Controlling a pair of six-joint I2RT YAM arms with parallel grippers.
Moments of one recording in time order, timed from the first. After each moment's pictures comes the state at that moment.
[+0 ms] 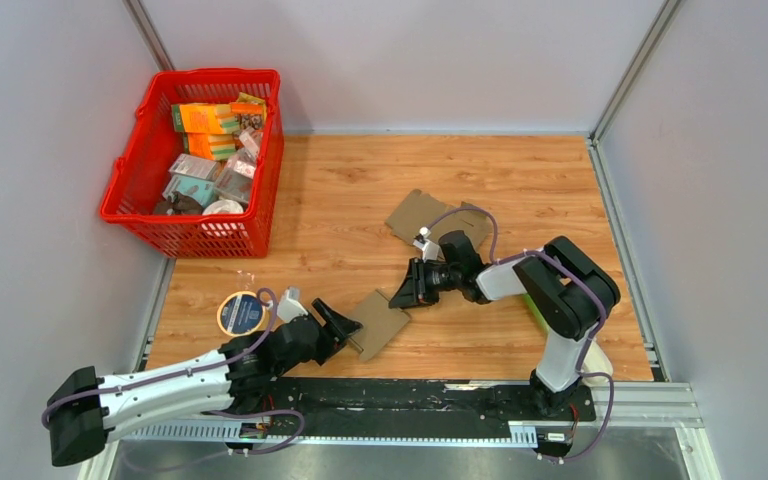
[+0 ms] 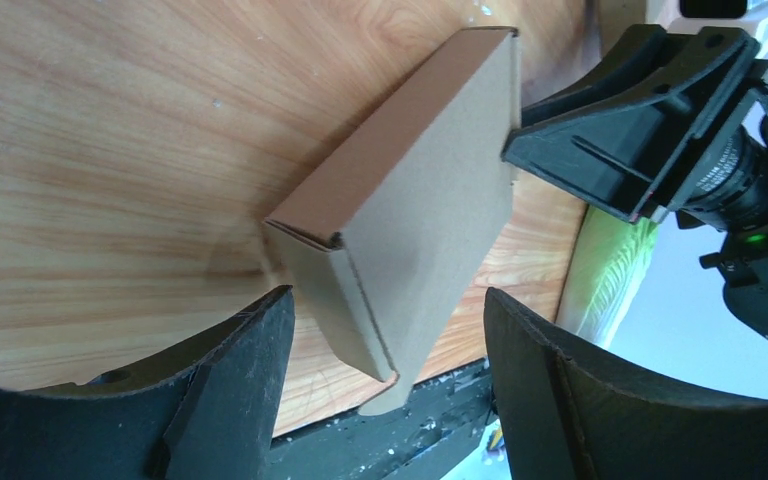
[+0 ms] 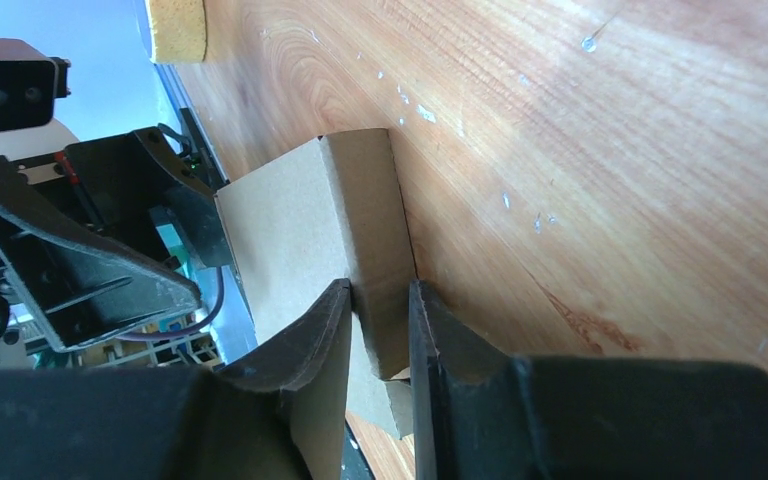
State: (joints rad) left arm -1.10 0.60 0.13 -0.19 -0.36 -1.58; right arm 0.59 1.80 0.65 0.43 -0.75 0.76
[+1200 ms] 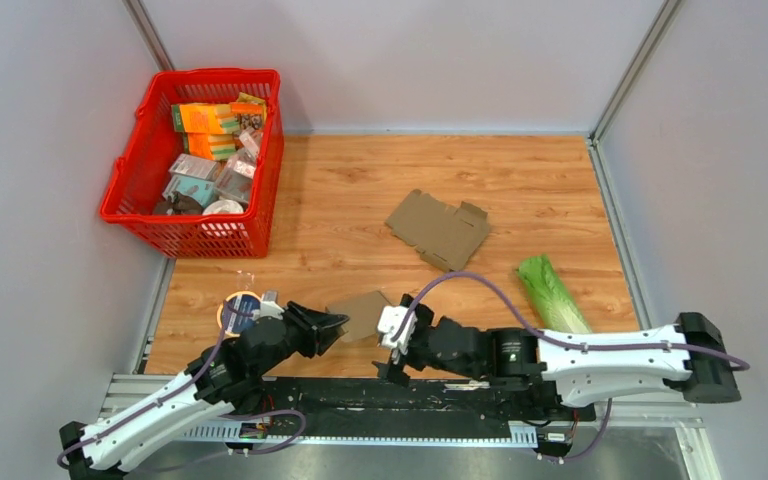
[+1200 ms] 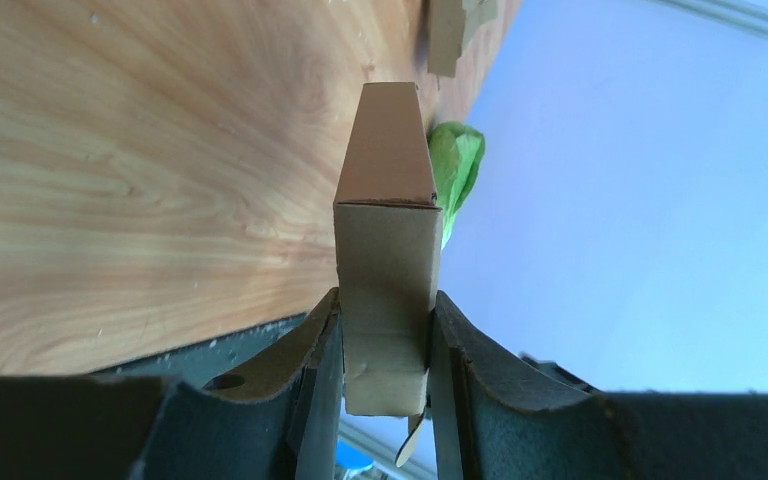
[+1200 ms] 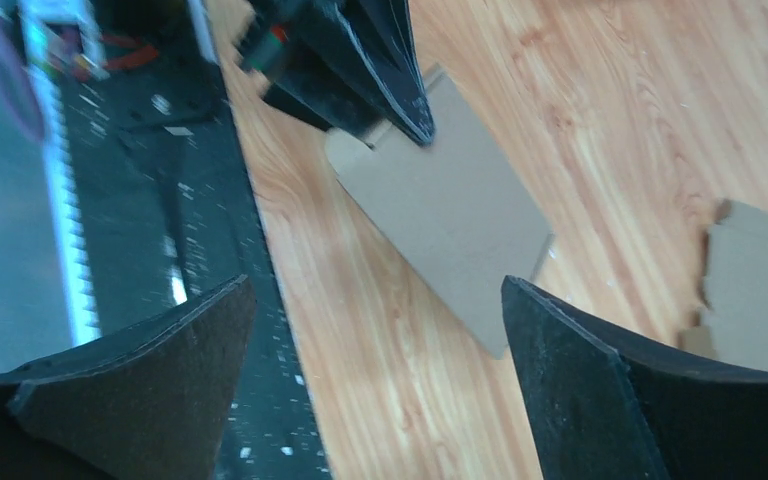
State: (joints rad) left arm -0.98 0.17 0.13 -0.40 -0.24 -1.83; right arm 1.46 0.97 0.67 -0.08 0.24 -0.01
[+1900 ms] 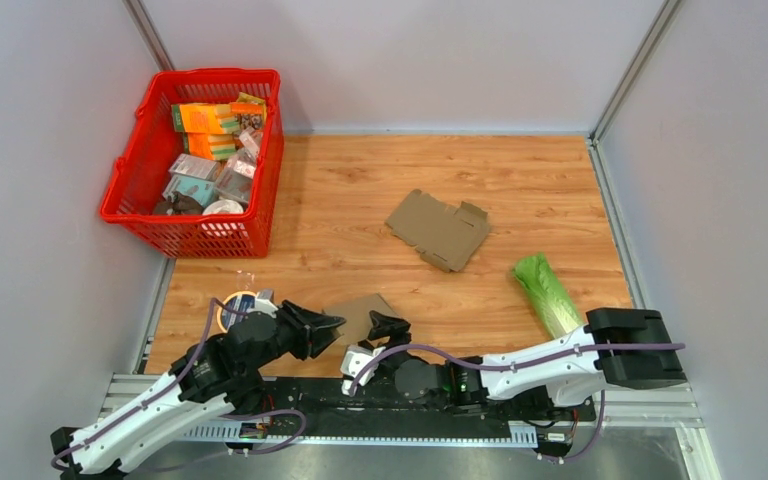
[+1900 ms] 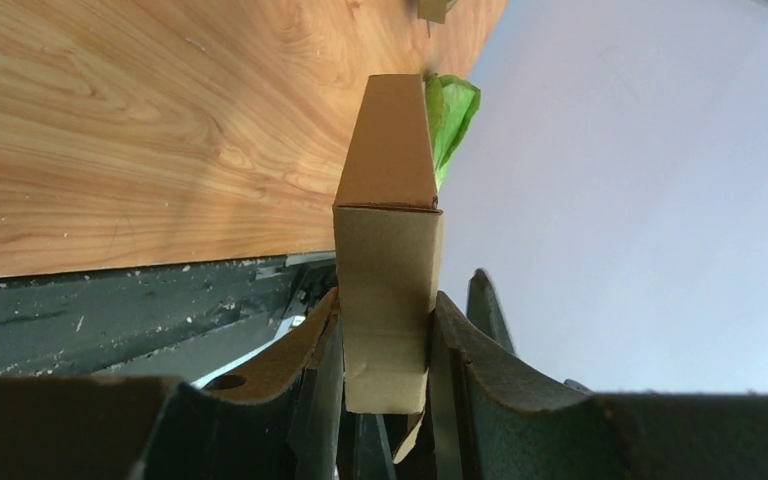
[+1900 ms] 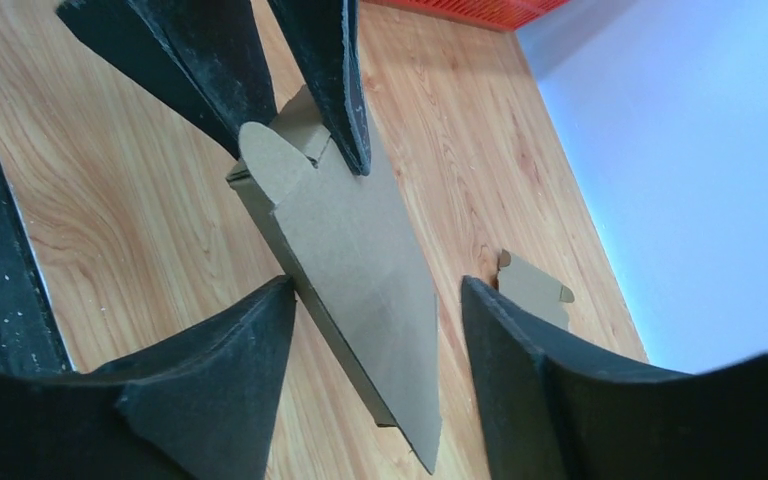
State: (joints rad) left arm -0.97 0.15 0.29 -0.60 -0.14 -1.87; right arm 1.64 1.38 0.60 0.49 0.76 -0.52
